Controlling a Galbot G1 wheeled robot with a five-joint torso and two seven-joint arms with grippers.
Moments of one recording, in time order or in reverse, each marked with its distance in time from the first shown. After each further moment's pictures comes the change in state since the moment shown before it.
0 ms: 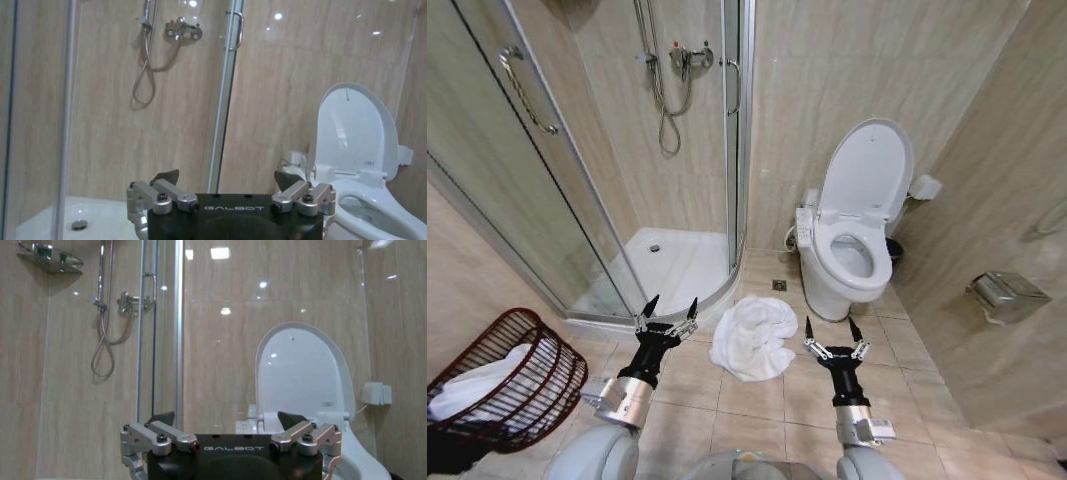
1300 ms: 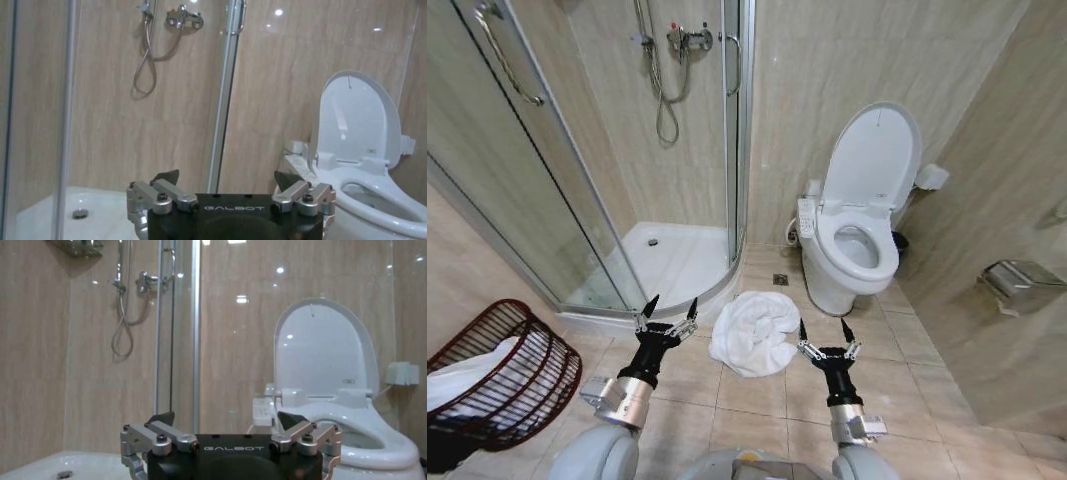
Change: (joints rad) left arm 0.000 0.000 0.000 0.000 0.000 0.000 0.000; right arm 0.014 0.000 -0.028 -0.032 -0.027 -0.016 -0.042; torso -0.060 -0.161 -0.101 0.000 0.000
